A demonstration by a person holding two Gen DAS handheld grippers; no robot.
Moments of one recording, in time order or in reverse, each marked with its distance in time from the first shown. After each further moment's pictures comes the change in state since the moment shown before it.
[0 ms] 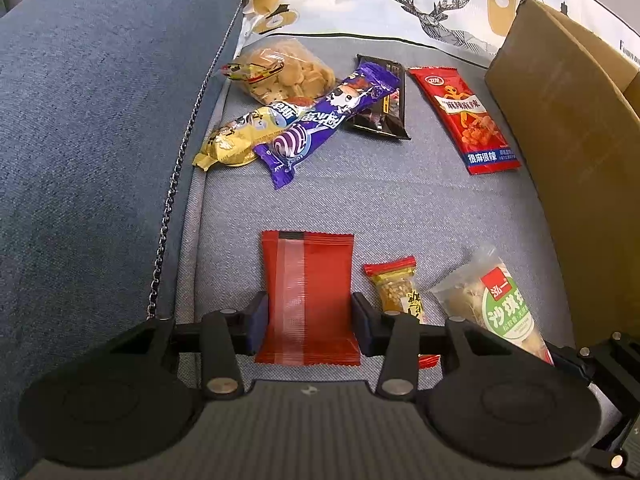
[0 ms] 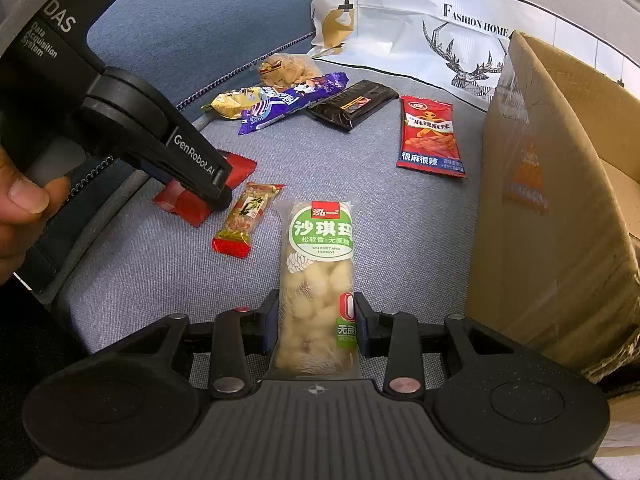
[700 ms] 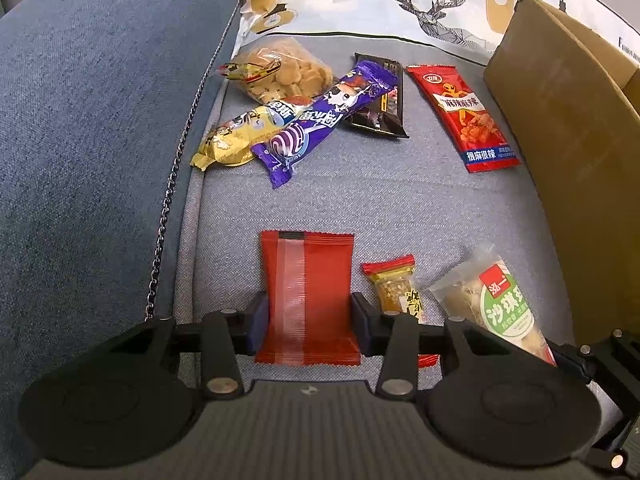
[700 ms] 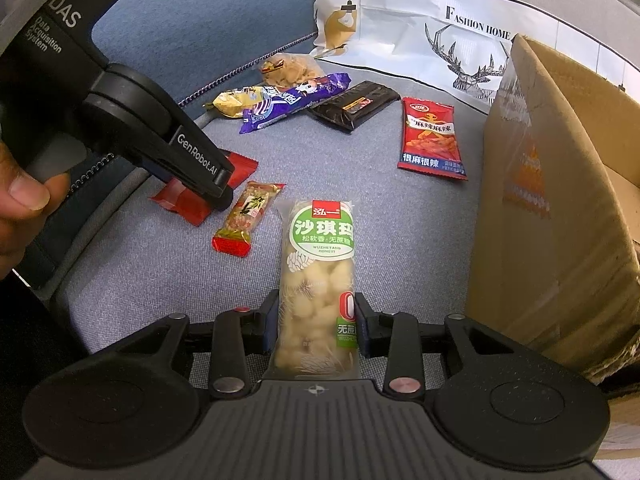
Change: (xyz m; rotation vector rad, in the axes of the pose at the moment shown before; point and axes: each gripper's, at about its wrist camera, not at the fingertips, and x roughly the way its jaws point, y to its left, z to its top) left arm 0.001 -0.001 0.000 0.008 0.000 0.000; right arm -0.001 0.000 -0.001 -0.014 -0.004 -0.002
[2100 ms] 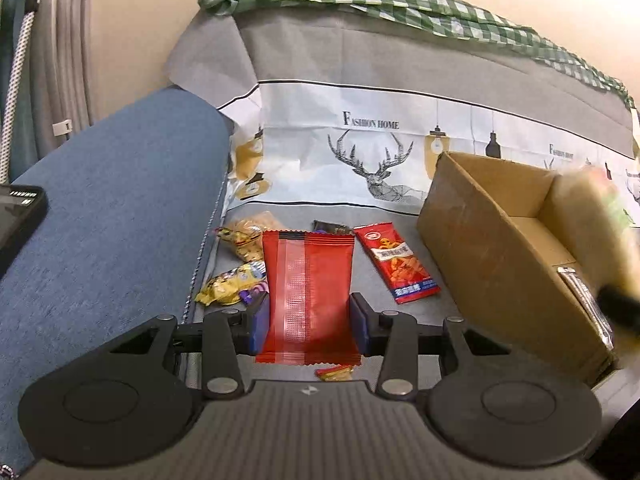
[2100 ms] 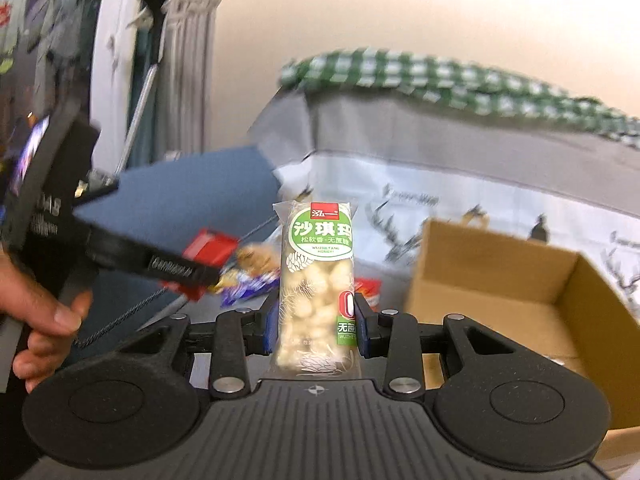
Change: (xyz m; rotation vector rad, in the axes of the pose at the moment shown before) left arm -0.092 -0.009 -0.027 0.003 -0.499 -0.092; right arm -0.134 -0.018 -0.004 0.007 -0.509 -0.119
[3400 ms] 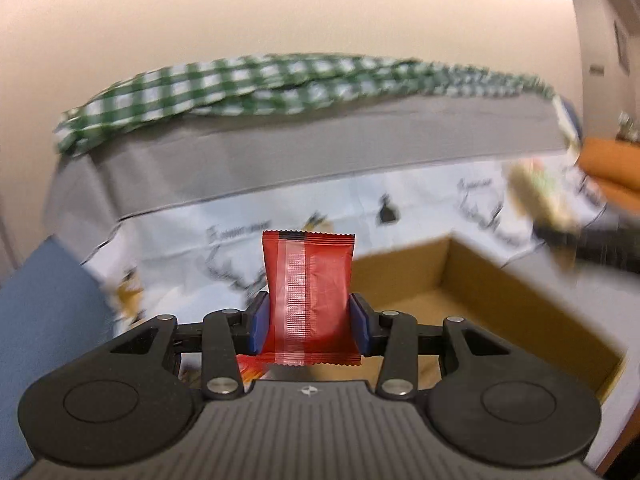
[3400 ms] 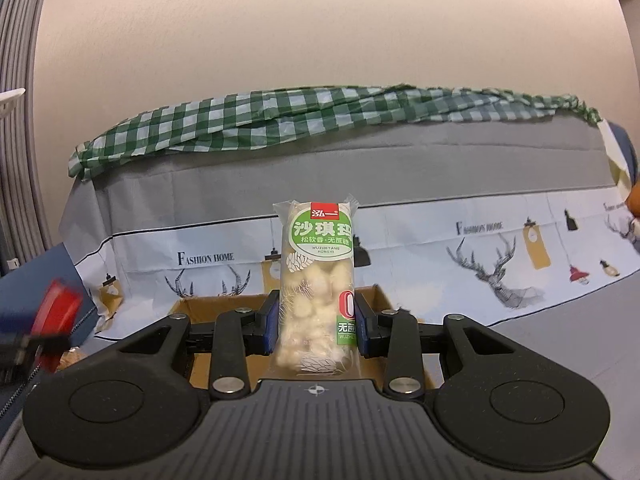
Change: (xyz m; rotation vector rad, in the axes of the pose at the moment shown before) left arm 0.004 -0.176 0.092 0.209 -0.209 -0.153; right arm -0.003 -0.216 0.031 0.259 -0.094 -0.344
